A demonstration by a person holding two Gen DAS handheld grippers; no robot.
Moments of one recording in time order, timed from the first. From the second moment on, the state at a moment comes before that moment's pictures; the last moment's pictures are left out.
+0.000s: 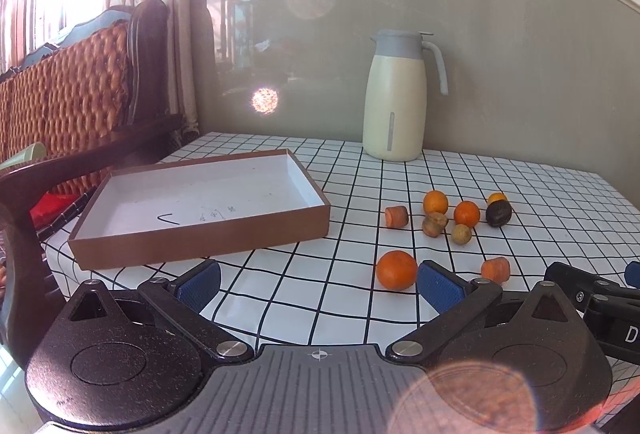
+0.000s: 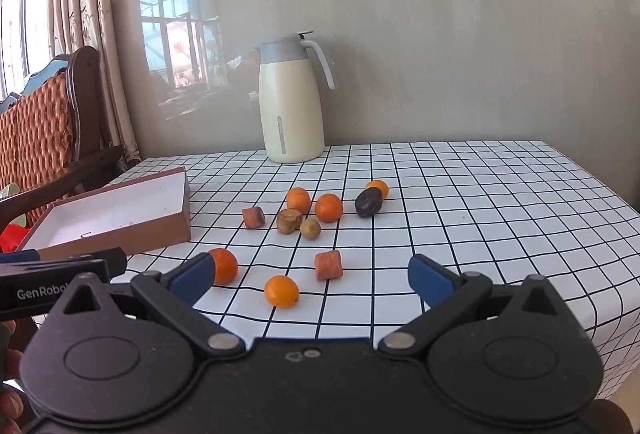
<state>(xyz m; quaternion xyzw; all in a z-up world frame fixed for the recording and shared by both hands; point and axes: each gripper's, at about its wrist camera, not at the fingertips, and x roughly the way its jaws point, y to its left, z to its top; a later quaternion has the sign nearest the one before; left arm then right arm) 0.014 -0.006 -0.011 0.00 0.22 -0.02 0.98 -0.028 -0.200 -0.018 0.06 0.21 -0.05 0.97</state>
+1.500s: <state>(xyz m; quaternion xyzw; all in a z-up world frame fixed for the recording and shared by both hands) 0.096 -0.046 -0.067 0.07 0.23 -0.10 0.97 0.051 -0.225 -0.070 0.08 0.26 -0.03 0.96</state>
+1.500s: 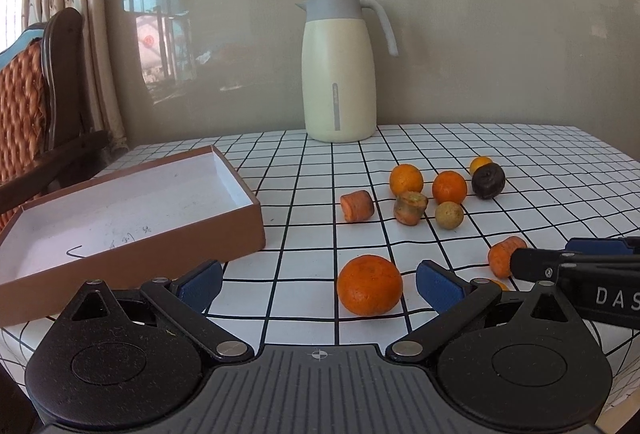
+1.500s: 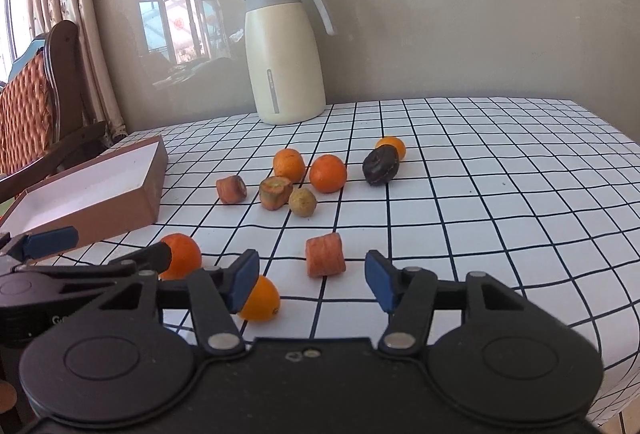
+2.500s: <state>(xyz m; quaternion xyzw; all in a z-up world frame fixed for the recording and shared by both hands) 0.118 -0.069 -0.098 0.05 0.26 -0.13 0.95 0.096 -0.237 -0.094 0.08 0.29 -0.01 0.95</state>
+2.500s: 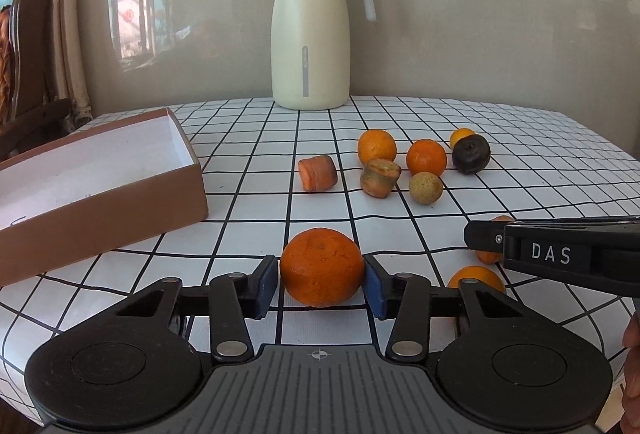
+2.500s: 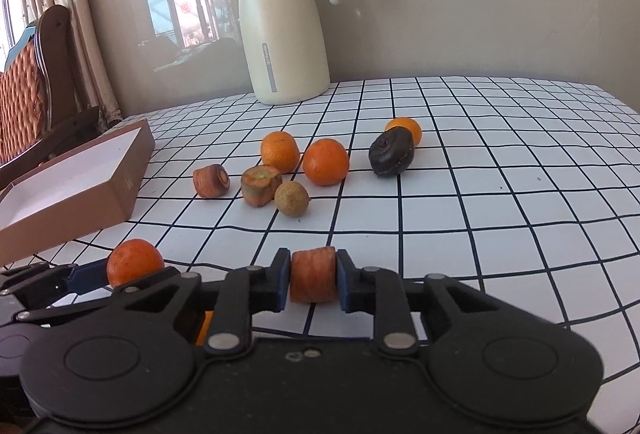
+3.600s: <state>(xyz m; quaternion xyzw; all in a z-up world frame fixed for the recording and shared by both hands) 0.088 -0.028 -0.085 0.04 0.24 -0.10 0.96 0.052 -0.220 -0.066 0.08 0.24 0.01 0.97</state>
